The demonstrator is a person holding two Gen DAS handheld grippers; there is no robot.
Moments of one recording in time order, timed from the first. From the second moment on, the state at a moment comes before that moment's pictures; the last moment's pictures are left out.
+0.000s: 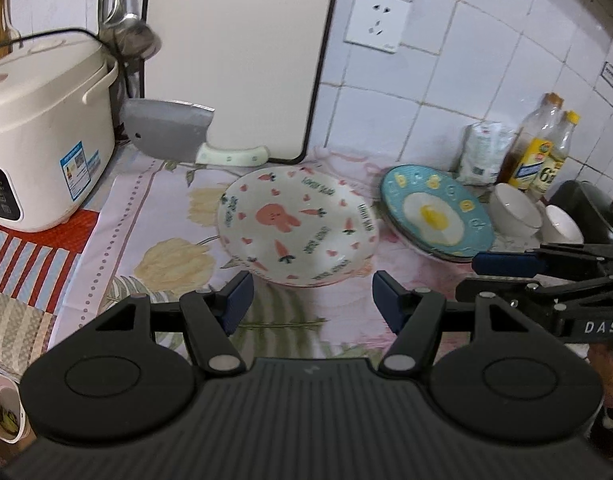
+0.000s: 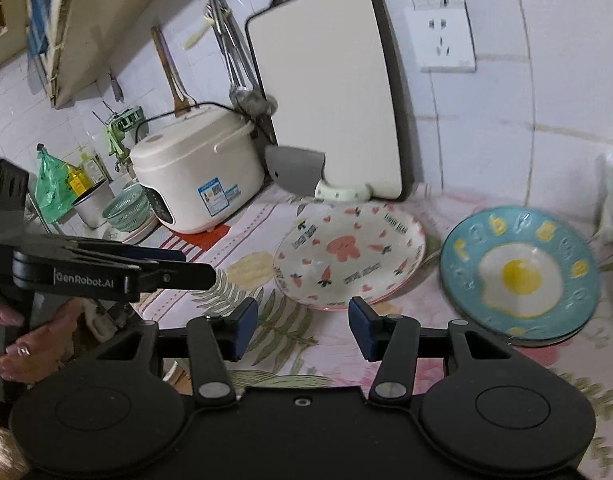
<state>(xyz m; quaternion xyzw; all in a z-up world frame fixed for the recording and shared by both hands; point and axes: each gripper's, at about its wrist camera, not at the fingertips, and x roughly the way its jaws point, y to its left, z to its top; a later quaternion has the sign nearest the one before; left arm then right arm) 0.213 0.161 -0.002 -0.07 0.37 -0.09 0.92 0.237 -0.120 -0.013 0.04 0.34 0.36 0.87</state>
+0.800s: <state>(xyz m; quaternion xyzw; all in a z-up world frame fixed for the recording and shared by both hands) 0.321 0.213 -0.108 -0.13 0.37 -0.03 0.92 0.317 -0.082 -0.110 0.10 0.35 0.26 0.90</state>
